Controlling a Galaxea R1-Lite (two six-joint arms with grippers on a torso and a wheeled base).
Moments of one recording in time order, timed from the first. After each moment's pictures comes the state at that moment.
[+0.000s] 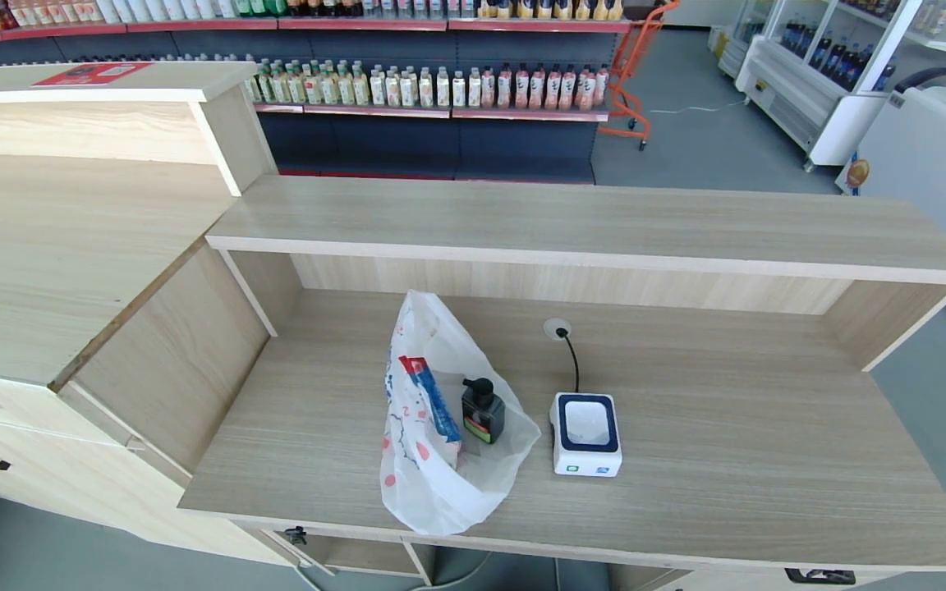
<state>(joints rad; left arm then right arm) 0.00 0.00 0.00 0.00 -0.02 0.00 -0.01 0.00 0.00 0.01 0.00 -0.02</state>
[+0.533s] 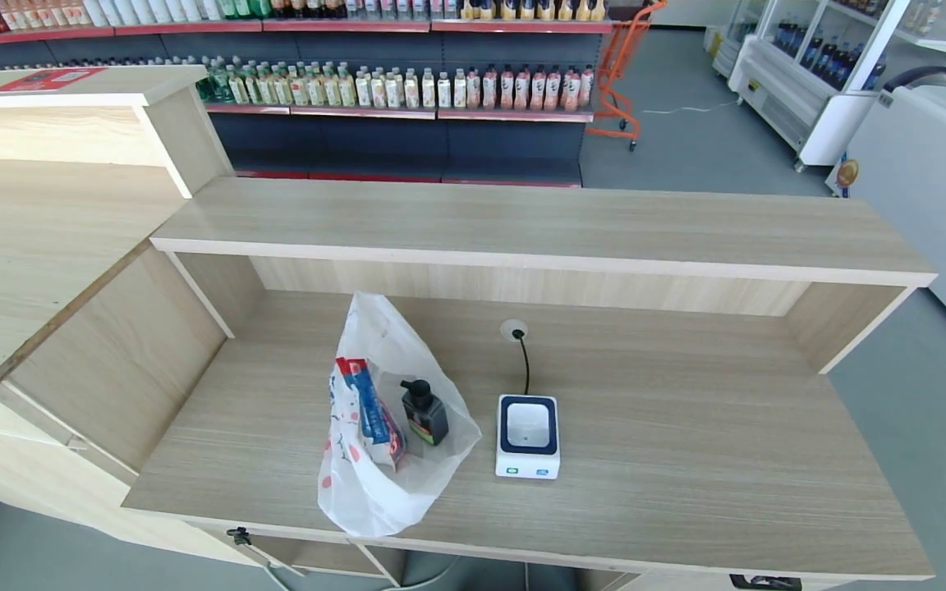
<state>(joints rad) 0.00 0.00 0.00 0.00 -0.02 0.00 -0.01 0.00 0.00 0.01 0.00 -0.02</state>
